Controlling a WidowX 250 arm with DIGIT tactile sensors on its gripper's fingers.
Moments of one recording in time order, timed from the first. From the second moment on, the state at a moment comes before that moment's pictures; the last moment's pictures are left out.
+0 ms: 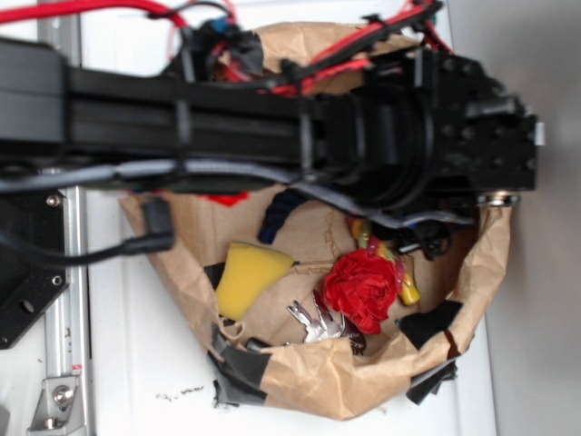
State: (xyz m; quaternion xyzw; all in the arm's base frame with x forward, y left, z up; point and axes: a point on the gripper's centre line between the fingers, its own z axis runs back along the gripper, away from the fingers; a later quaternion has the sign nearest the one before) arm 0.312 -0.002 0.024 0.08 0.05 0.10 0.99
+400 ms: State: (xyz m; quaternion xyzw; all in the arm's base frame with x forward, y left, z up) arm 0.270 -0.006 0.108 0.07 -0.05 0.11 0.99
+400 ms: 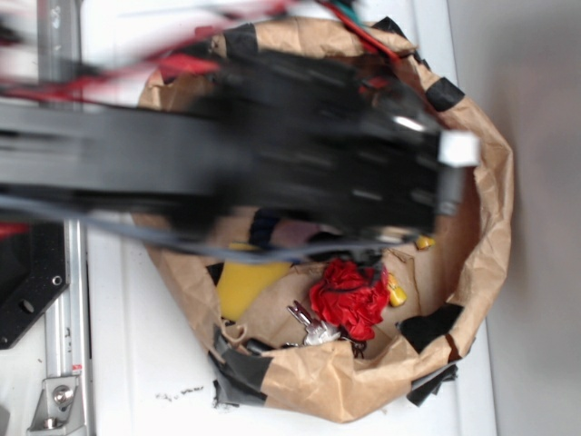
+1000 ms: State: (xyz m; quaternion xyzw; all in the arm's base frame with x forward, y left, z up) arm 0.257 -0.008 0.132 0.04 -0.01 0.10 0.99
